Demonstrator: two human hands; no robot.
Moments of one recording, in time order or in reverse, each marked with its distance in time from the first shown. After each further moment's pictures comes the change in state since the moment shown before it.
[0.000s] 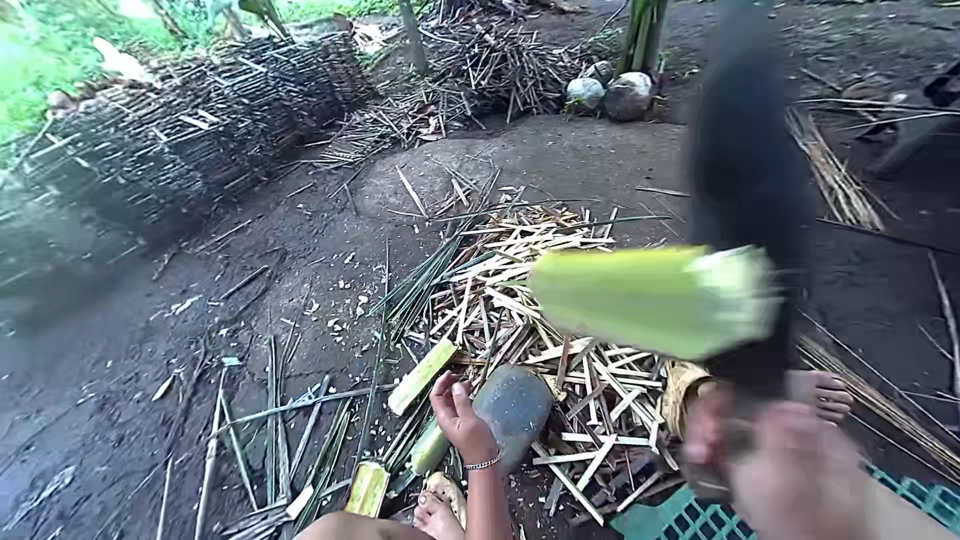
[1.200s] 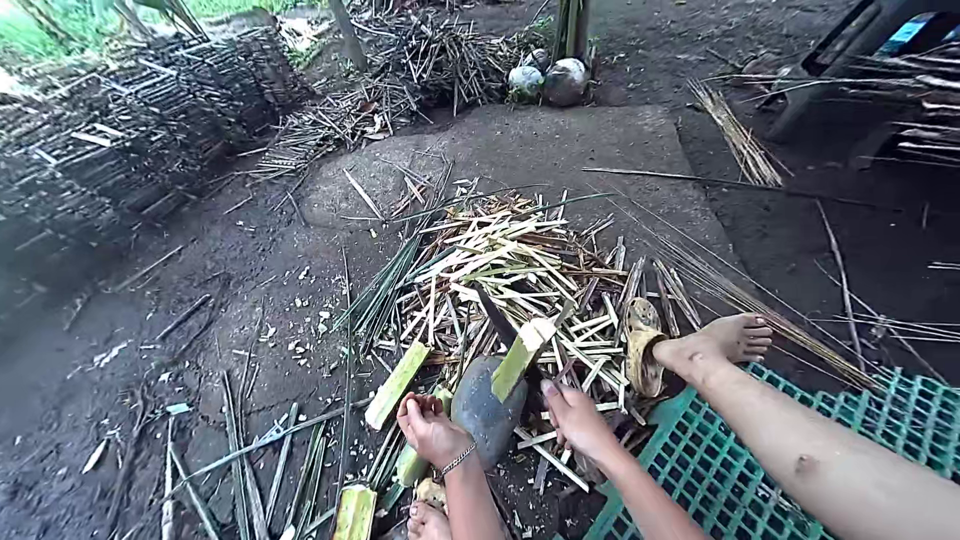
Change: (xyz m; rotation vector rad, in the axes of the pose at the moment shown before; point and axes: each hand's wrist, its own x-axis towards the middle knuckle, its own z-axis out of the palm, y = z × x) left_hand 0.003 0.017 0.003 -0.190 0.318 -0.338; right_hand -0.030 0.137 0.044 -0.380 -0.373 0.838
